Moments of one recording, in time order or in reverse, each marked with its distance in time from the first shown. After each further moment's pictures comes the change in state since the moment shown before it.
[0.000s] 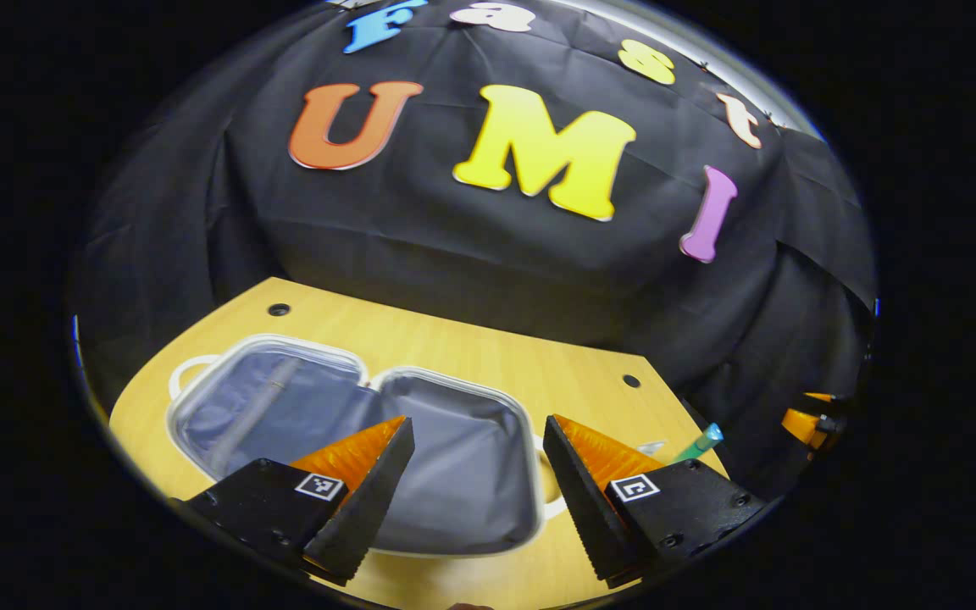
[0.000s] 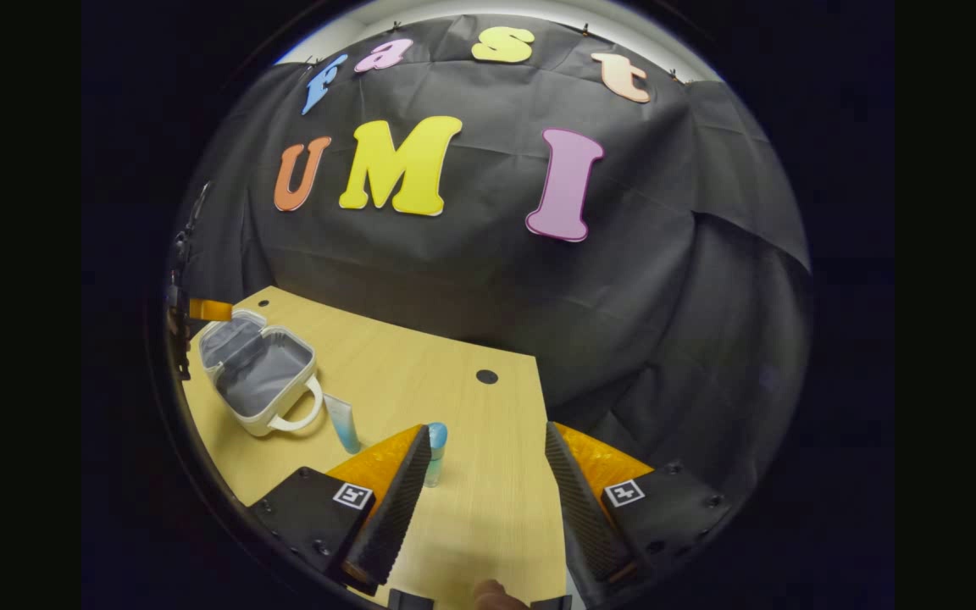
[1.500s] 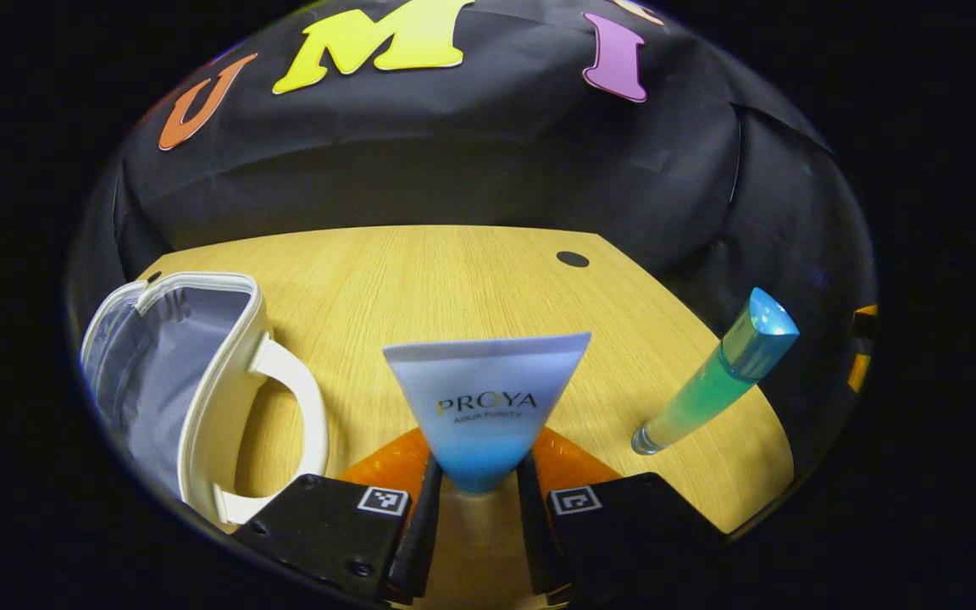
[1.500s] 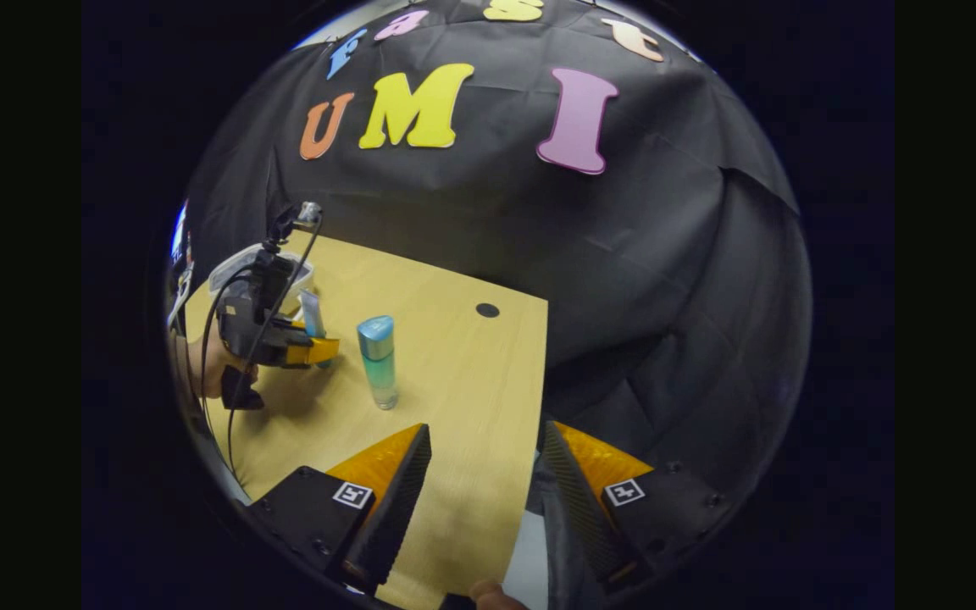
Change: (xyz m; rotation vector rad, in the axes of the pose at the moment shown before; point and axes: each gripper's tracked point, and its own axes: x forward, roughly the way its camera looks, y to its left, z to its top) left arm 0.156 -0.171 -0.160 0.188 0.225 -0.026; right arm 0.031 -0.054 -0.093 -0.086 0.138 0.162
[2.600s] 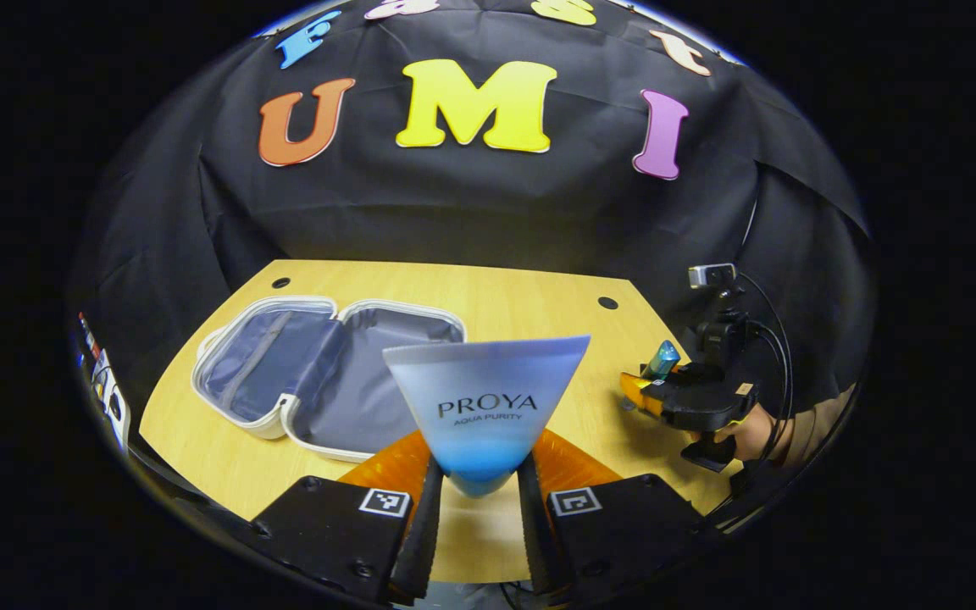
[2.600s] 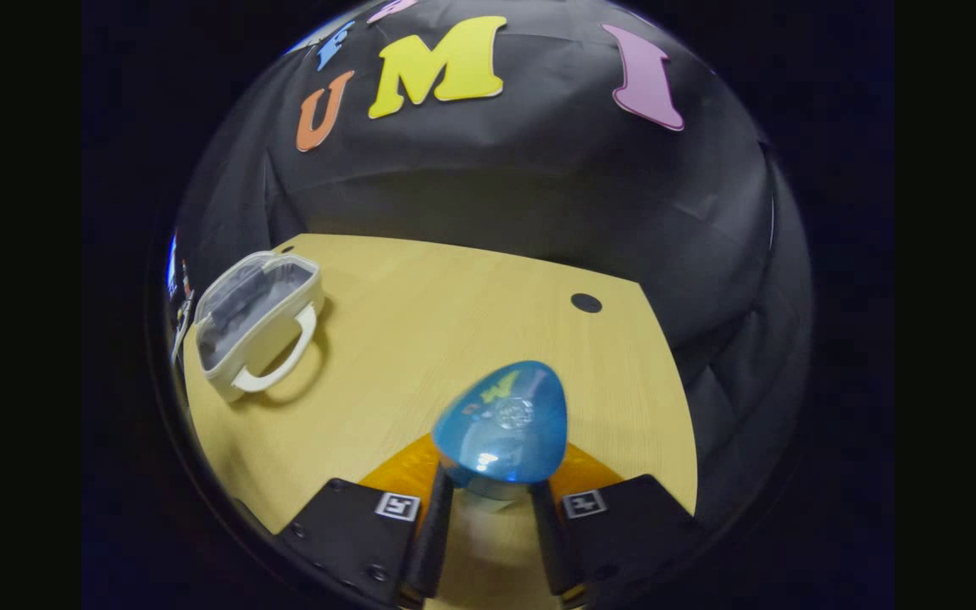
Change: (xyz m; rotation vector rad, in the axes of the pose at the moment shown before) left arm -0.259 0.101 0.028 -0.105 -0.030 0.160; right arm 0.171 0.136 0.010 0.112 0.052 0.088
